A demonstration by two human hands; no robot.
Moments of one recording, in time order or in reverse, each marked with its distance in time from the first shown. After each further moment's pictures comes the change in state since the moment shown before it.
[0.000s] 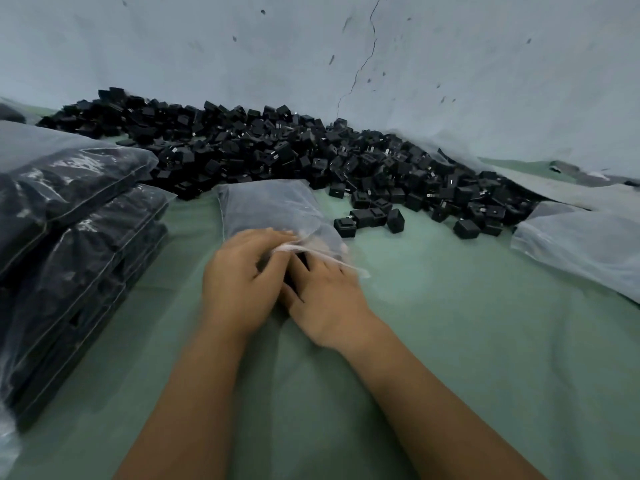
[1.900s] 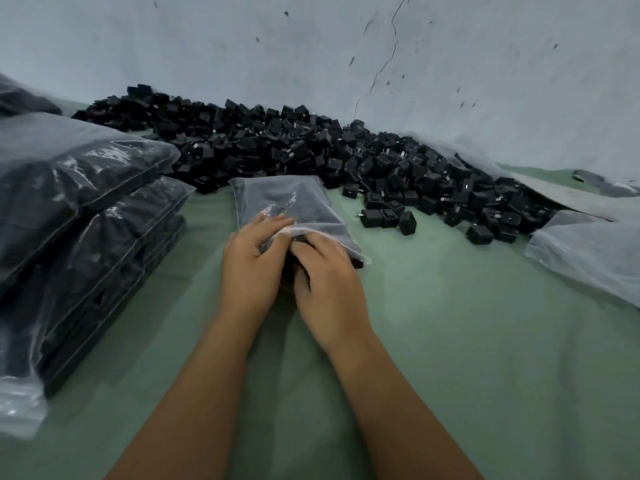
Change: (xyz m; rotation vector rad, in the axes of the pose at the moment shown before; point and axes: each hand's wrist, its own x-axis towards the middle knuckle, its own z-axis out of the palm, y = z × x) left_hand 0.002 0.006 0.006 -0.274 0.052 -0.297; right_hand -0.008 -0.015 0.001 0.295 0.381 -0.059
